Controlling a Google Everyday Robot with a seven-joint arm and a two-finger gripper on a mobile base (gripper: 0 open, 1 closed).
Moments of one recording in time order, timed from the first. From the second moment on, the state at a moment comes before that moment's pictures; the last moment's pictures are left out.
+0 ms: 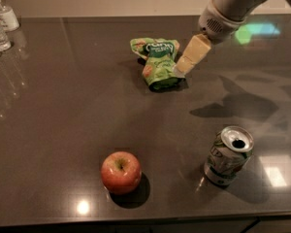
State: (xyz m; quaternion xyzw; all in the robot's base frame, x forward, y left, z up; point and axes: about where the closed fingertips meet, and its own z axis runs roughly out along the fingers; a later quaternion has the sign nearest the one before) arm 0.616 -0.138 0.930 -0.45 0.87 0.06 0.20
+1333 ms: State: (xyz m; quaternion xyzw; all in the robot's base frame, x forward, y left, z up) arm 0.665 -0.078 0.866 -0.33 0.93 0.10 0.12
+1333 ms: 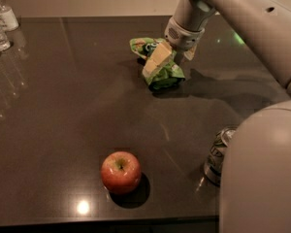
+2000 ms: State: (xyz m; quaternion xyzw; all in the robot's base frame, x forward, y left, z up) arm 0.682 -0.080 0.848 -0.27 0.95 0.06 0.09
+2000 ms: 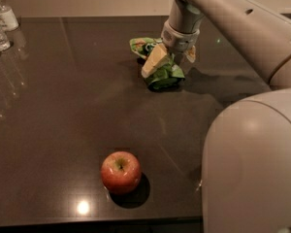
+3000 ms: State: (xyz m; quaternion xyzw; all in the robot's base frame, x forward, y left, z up) arm 0.676 -0.068 0.857 -0.27 0.96 0.05 0.10
